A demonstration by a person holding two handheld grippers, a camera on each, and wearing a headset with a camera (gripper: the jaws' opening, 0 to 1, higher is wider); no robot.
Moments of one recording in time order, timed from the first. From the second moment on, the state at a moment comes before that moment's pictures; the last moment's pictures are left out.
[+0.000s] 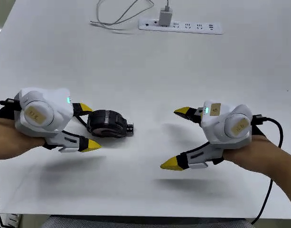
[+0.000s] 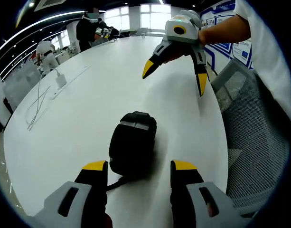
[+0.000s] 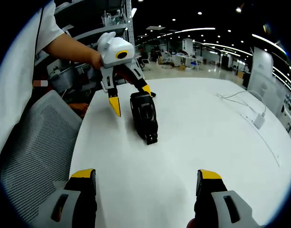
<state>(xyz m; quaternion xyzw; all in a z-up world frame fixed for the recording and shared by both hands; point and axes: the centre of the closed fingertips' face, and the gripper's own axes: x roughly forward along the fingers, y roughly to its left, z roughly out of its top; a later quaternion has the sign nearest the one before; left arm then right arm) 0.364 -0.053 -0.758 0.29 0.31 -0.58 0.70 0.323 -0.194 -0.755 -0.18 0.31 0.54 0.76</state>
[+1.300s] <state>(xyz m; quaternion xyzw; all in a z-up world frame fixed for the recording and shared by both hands) 0.376 -0.056 -0.767 0.33 0.31 -0.59 0.67 0.347 -0.167 -0.761 -0.18 0.29 0.56 0.76</state>
